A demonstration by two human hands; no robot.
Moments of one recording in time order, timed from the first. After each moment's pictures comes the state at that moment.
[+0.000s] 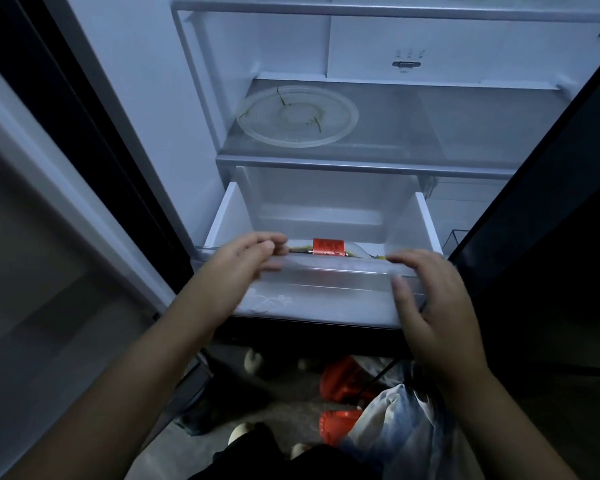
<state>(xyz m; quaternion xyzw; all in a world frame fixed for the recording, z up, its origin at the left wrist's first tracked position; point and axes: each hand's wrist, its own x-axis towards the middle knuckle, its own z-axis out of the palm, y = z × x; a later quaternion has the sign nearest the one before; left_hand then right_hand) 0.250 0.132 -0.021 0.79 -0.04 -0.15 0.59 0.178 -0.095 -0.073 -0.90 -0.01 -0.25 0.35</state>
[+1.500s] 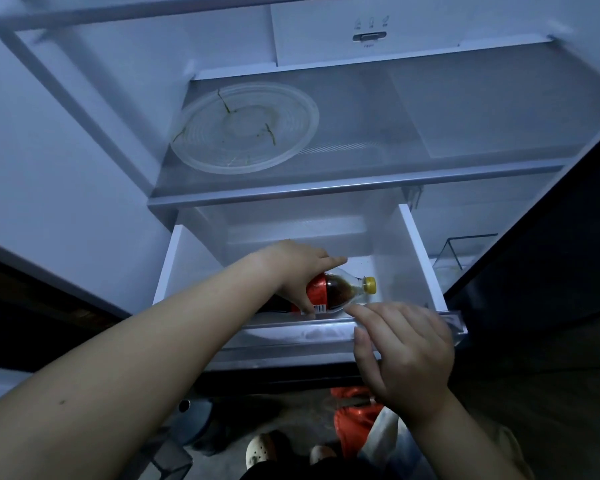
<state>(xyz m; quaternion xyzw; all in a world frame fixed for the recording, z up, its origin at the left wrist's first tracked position) 0.426 0.007 -0.119 0.82 -0.52 -0.19 -0.14 0.231 -0.105 -0.124 -0.91 -0.05 -0.39 0.11</state>
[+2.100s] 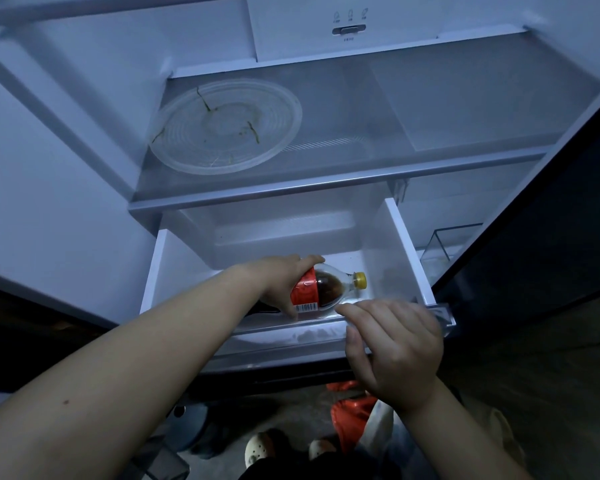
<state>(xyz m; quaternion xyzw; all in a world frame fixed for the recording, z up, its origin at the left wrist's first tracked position) 0.430 0.020 -0.150 0.85 -0.43 -0.30 -0.03 0.233 -0.104 -0.127 -0.91 -0.05 -0.40 0.10</state>
